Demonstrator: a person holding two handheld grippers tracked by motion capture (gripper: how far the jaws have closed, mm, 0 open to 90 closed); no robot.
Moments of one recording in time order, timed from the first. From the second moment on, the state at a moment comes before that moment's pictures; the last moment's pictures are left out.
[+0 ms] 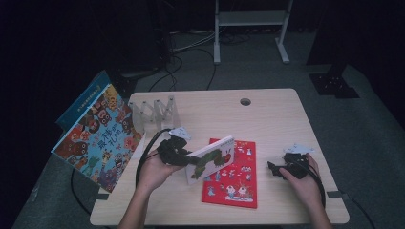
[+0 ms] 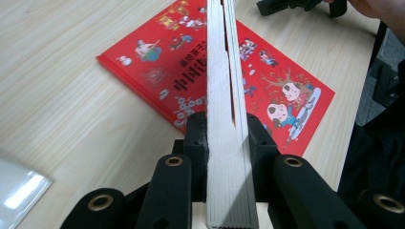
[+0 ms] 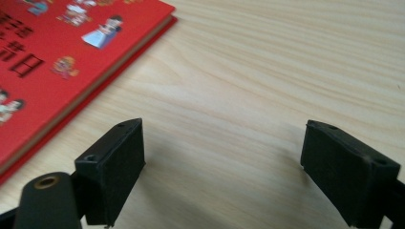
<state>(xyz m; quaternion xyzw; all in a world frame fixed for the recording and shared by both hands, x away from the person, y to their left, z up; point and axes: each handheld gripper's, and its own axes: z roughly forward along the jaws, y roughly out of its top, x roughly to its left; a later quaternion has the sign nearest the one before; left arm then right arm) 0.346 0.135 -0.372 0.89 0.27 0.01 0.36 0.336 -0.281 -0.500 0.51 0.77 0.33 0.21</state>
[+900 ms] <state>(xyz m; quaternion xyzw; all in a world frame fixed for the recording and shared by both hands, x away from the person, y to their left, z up) 0.315 0.248 -0.345 0.85 0.37 0.05 0.36 0.341 -0.283 -0.504 0.52 0.76 0.33 0.22</state>
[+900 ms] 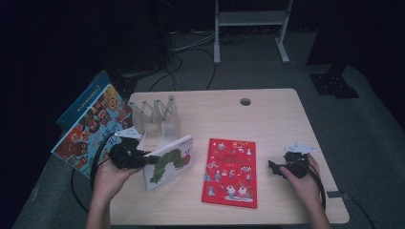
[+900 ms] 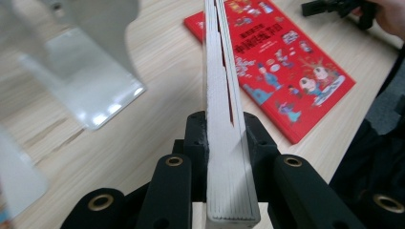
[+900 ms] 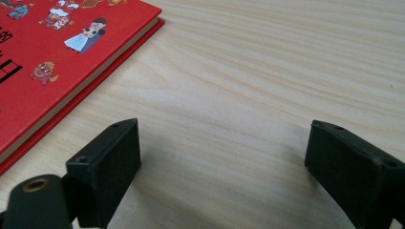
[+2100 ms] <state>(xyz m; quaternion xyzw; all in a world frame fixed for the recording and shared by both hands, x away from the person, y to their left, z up) 0.390 0.265 -0.344 0.82 0.45 0.12 0.35 0.341 -0.283 -0.504 0.52 0.76 0.33 0.22</state>
